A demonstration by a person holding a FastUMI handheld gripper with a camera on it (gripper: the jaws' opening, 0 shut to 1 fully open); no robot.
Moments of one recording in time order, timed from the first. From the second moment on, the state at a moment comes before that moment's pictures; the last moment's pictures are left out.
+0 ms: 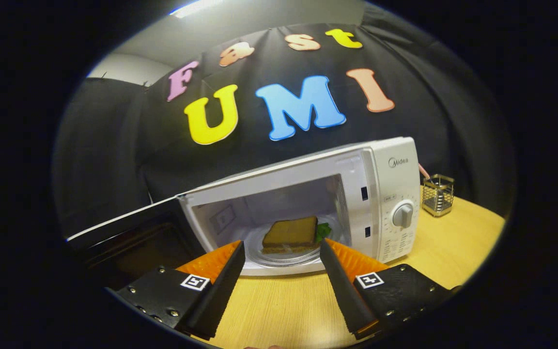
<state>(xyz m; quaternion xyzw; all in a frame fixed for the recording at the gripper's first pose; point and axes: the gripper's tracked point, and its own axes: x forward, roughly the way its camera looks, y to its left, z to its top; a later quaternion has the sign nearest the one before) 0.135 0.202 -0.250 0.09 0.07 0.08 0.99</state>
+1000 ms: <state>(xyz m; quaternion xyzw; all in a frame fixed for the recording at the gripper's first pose) -0.079 0.396 -0.168 0.04 0.01 0.30 0.95</state>
